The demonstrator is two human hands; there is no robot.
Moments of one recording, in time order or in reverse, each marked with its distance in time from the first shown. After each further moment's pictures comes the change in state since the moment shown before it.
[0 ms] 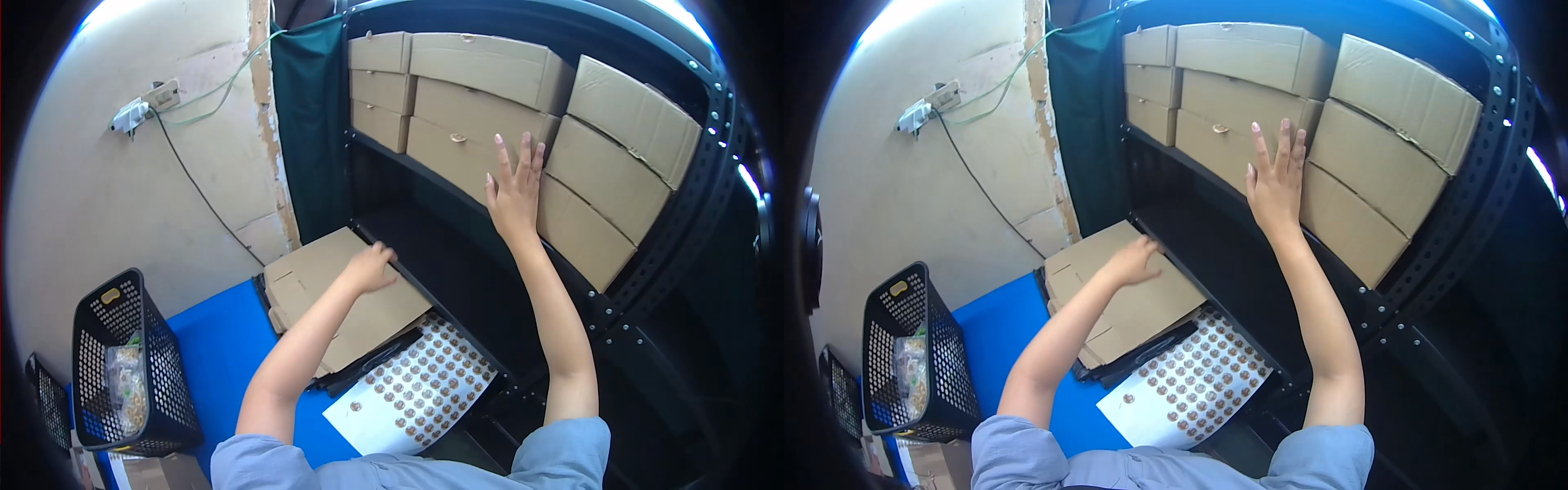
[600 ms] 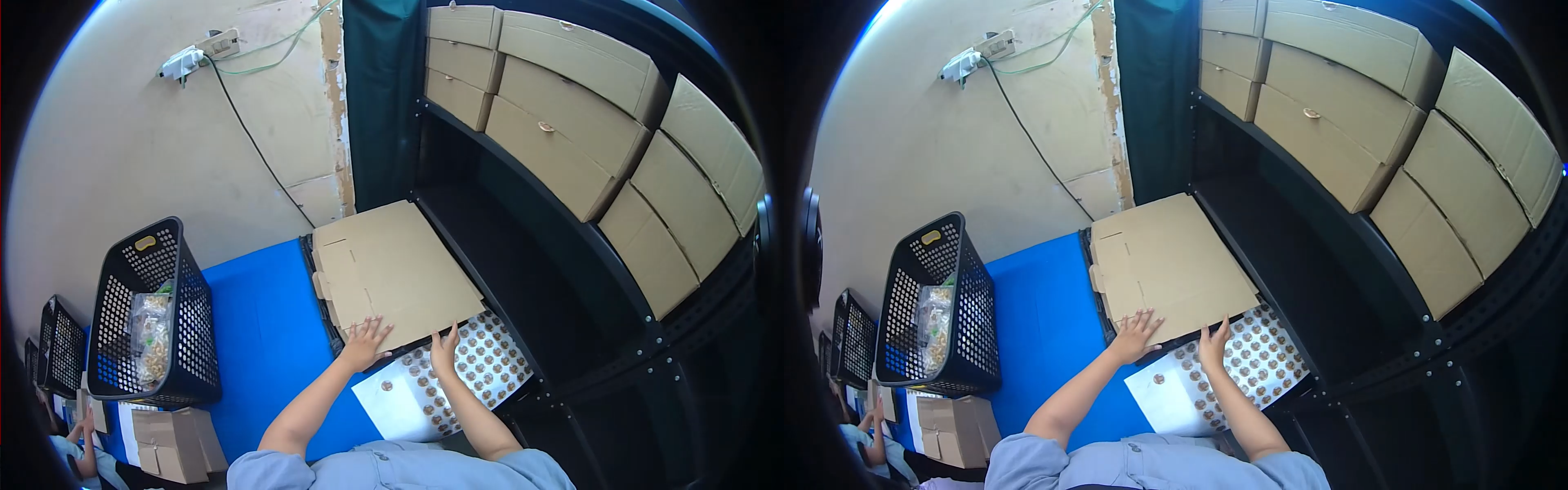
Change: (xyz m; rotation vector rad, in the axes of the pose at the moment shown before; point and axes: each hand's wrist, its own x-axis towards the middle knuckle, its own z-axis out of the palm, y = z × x) left_hand -0.233 -0.049 0.163 0.136 -0.169 -0.294; right_hand -0.389 -0.218 0.083 0.983 -0.719 0.938
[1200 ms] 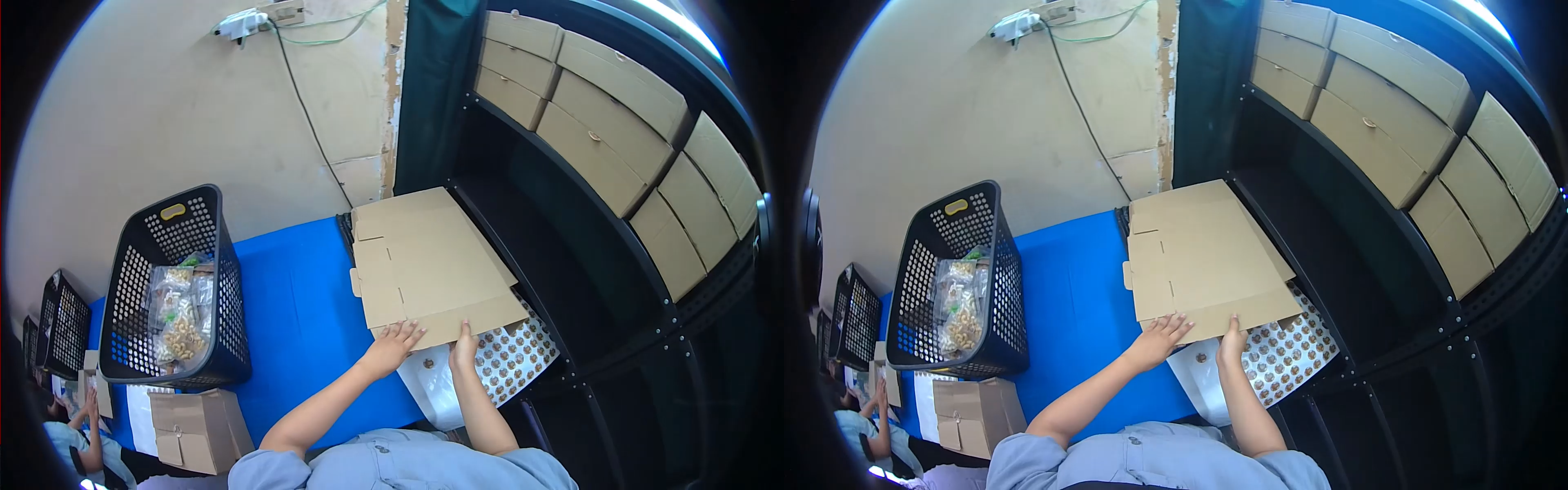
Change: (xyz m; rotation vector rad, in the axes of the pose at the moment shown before) left_hand -0.101 -0.008 -0.056 -0.063 0.020 0.170; right_hand -0.071 -0.071 0.049 0.886 0.190 0.438
